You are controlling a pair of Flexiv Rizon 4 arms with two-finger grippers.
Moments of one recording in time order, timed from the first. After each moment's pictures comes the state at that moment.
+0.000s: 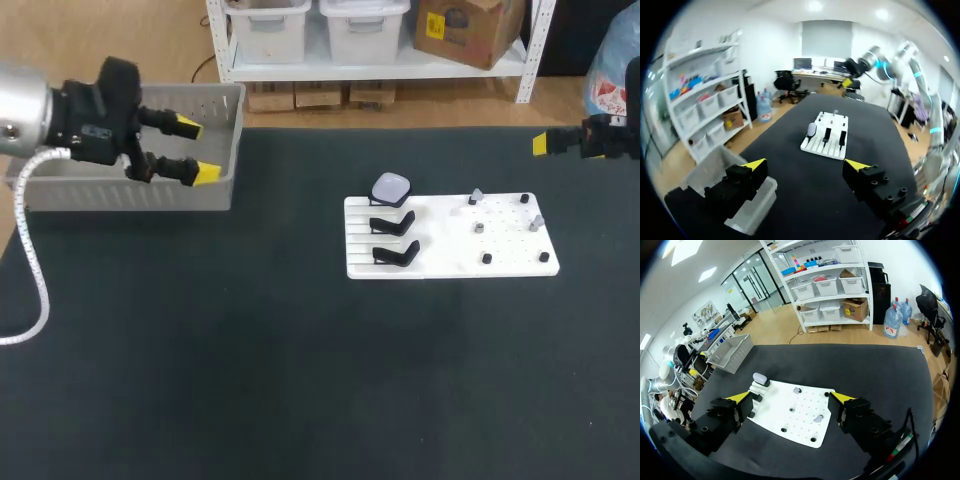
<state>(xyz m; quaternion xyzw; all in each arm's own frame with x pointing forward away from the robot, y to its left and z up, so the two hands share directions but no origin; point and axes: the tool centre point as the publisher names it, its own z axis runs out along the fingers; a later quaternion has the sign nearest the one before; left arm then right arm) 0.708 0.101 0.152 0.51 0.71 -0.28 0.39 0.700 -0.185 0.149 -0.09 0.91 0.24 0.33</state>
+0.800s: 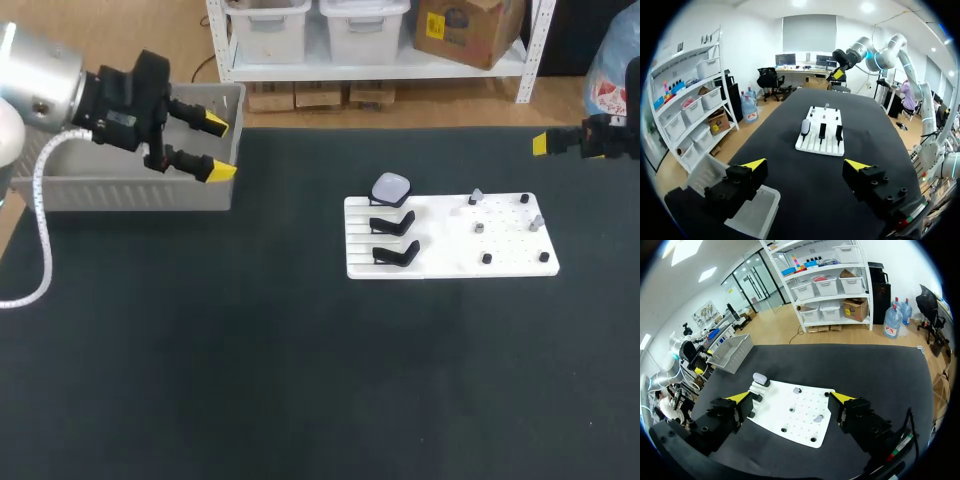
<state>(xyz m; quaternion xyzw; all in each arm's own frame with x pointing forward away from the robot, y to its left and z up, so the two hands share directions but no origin) 0.728 0.084 0.134 0.55 0.69 -0.31 0.35 0.700 -0.185 0.149 -0.09 0.91 0.24 0.33</state>
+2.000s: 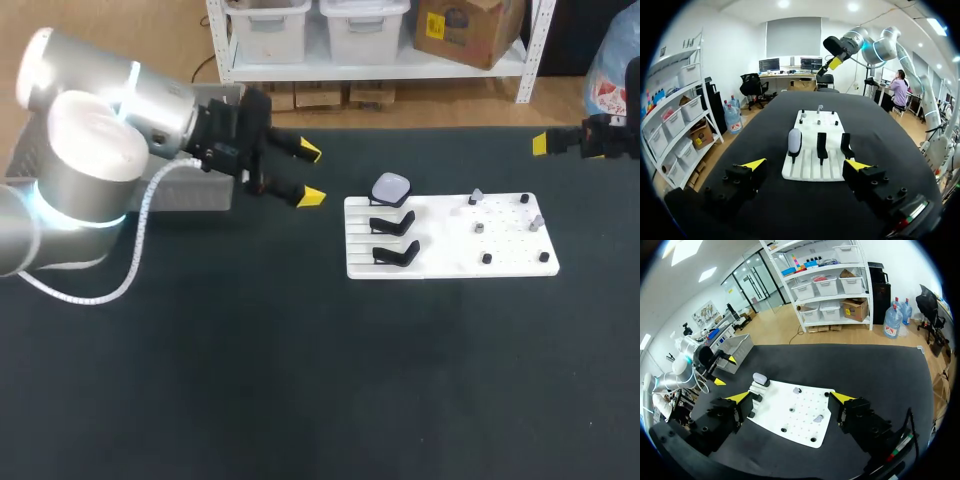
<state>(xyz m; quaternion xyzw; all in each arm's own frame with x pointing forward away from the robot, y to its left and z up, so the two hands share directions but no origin) 0.746 -0.037 0.069 0.59 0.64 -0.34 0.35 0.700 -0.185 0.149 -0.09 0.91 0.24 0.33</state>
